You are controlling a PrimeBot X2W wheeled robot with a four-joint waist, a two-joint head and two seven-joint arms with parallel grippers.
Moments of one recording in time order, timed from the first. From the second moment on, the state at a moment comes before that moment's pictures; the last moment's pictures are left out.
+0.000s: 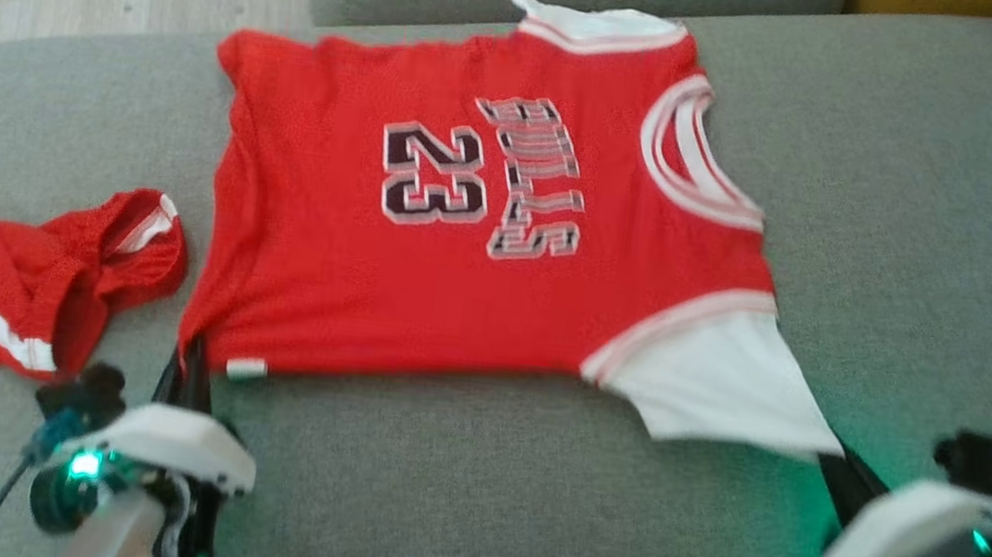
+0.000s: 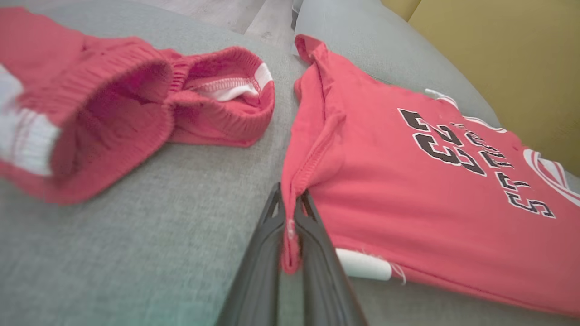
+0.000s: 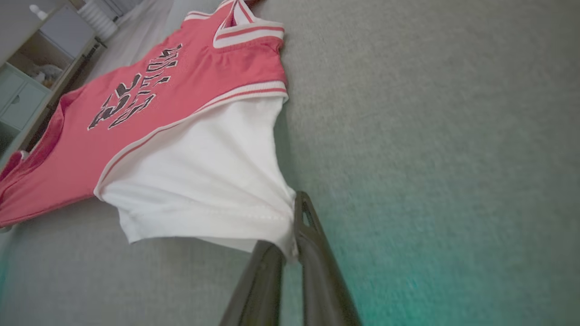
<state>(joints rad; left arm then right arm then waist) -0.36 0.14 -0.30 0.82 -0.74 0.03 -0.23 -0.13 -0.30 0.25 0.45 0.70 0.13 0.14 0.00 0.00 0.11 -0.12</state>
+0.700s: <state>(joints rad) 0.14 0.43 -0.32 -0.25 -0.75 0.42 0.36 0.24 -0.11 -0.08 -0.28 0.46 0.13 0.77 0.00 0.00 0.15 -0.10</state>
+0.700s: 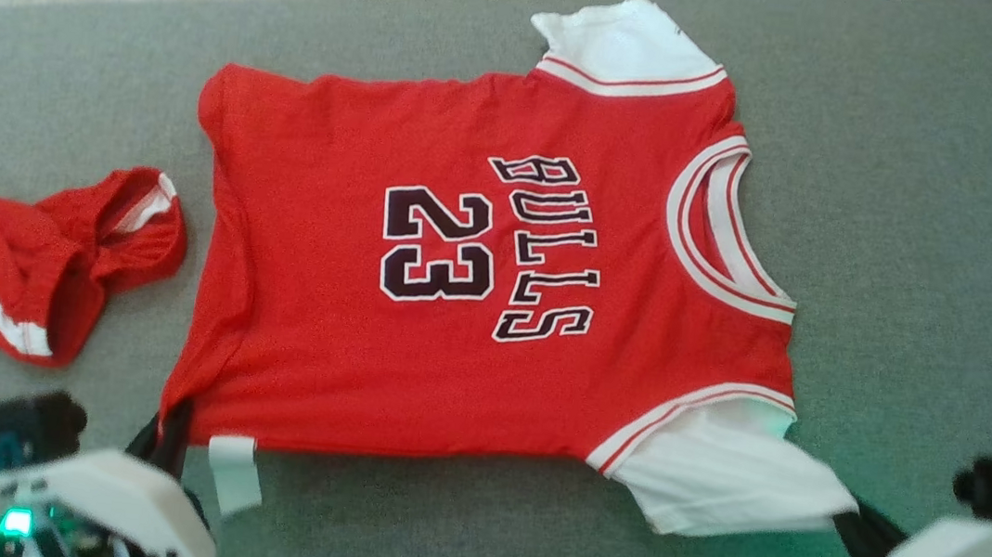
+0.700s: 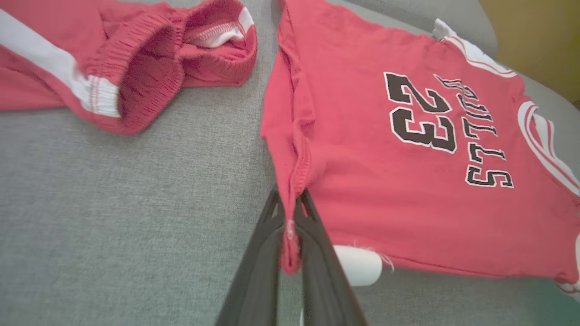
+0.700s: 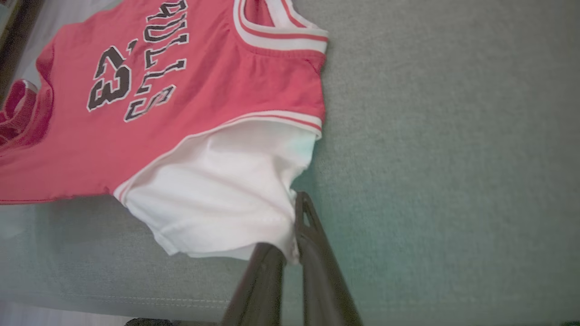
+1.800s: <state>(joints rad) -0.39 0.37 -0.27 0.18 -1.07 0.25 0.69 -0.46 -0.27 0.18 0.32 0.69 0.13 0.54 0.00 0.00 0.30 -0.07</state>
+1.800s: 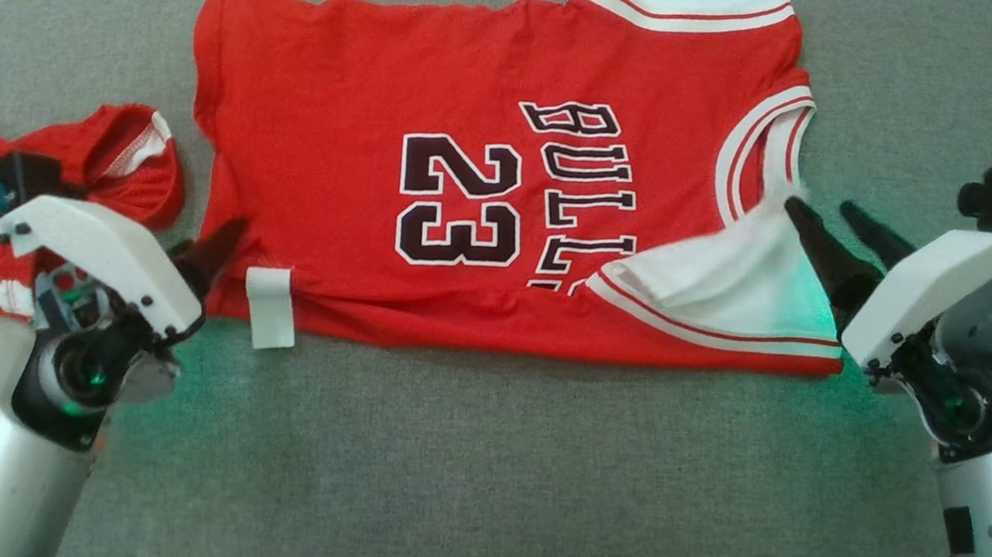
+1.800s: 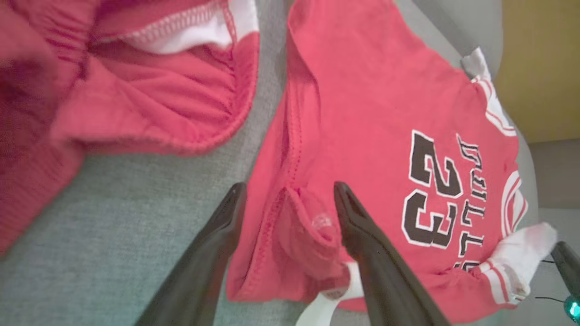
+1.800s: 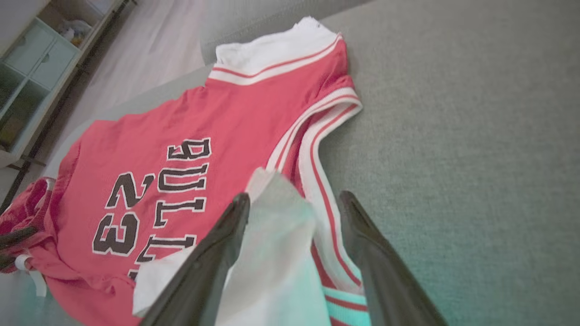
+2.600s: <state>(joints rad) -0.11 0.35 -0.37 0.00 -0.41 0.40 -0.17 -0.14 -0.24 0.11 0.06 0.36 0.13 -0.12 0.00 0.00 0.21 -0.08</state>
